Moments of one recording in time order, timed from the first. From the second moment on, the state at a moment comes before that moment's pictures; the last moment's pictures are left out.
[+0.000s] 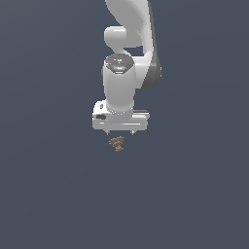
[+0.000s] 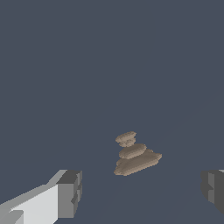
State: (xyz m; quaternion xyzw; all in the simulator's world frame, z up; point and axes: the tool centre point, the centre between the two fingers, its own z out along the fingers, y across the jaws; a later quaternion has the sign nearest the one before) arm 0.006 -0.017 0.179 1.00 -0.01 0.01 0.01
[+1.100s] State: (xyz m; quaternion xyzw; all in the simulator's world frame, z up) arm 0.009 -0.042 0.189 1.00 -0.02 0.02 0.02
